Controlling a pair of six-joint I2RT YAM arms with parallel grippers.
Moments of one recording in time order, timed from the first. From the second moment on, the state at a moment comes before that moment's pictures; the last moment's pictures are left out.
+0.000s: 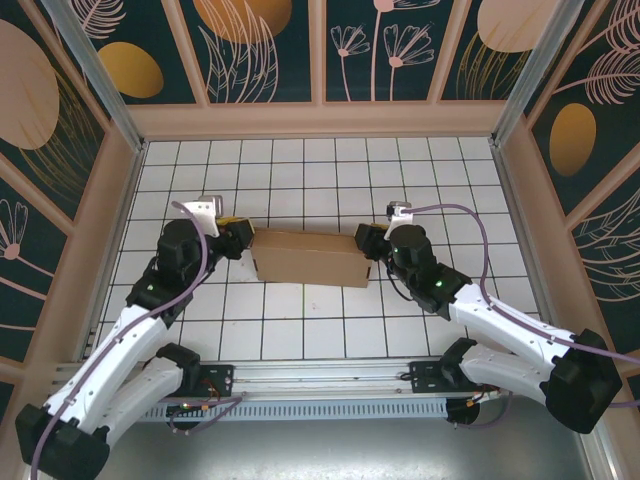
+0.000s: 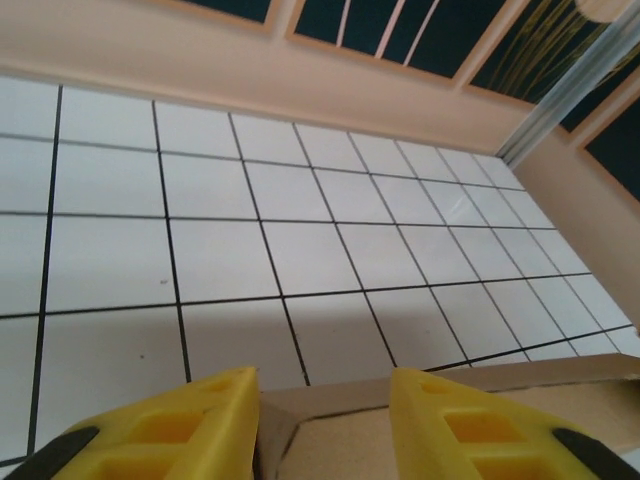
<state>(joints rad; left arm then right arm) -0.41 0.82 0.64 -0.17 0.09 -0.44 0.76 1.00 0.59 0.04 0.24 0.62</state>
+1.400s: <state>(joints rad) -0.41 0.92 0.58 -0.07 0.26 -0.40 0.76 1.01 0.59 0.04 0.24 0.63</state>
